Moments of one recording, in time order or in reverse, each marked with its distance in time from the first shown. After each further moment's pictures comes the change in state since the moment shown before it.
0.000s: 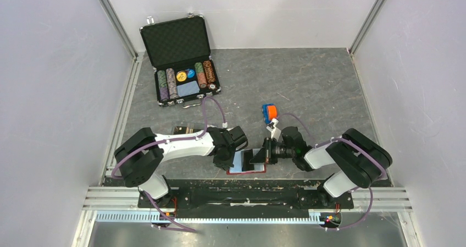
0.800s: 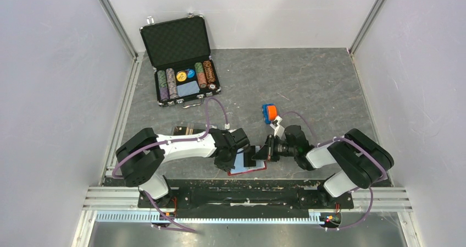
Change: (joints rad) left arm -0.029 0.010 0.011 -0.007 -0.009 0.000; right arm -0.047 -0.021 0.003 -0.019 0.014 -0.048
